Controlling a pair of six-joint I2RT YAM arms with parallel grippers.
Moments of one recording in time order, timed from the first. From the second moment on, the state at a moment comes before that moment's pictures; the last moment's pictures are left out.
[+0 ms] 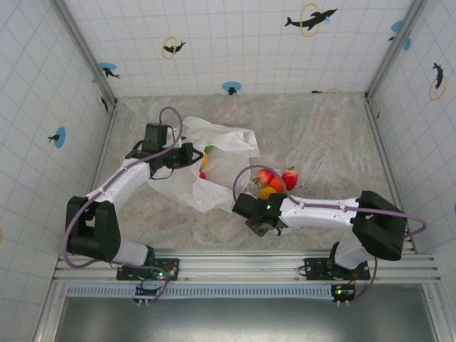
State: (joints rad) left arm -0.24 1.44 0.95 -0.33 0.64 -0.42; right arm 1.19 1.50 0.87 -0.73 0.29 0.26
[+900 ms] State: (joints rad) left arm -0.24 1.44 0.95 -0.33 0.65 -0.42; right arm 0.88 1.29 0.88 -0.22 -0.04 0.23
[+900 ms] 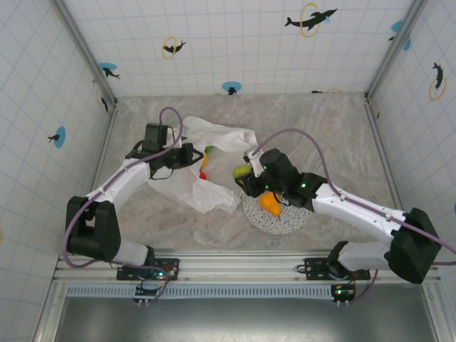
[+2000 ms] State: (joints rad) left arm -0.24 1.44 0.97 -0.31 0.70 -0.44; right arm 0.89 2.03 1.16 0.36 0.13 0.77
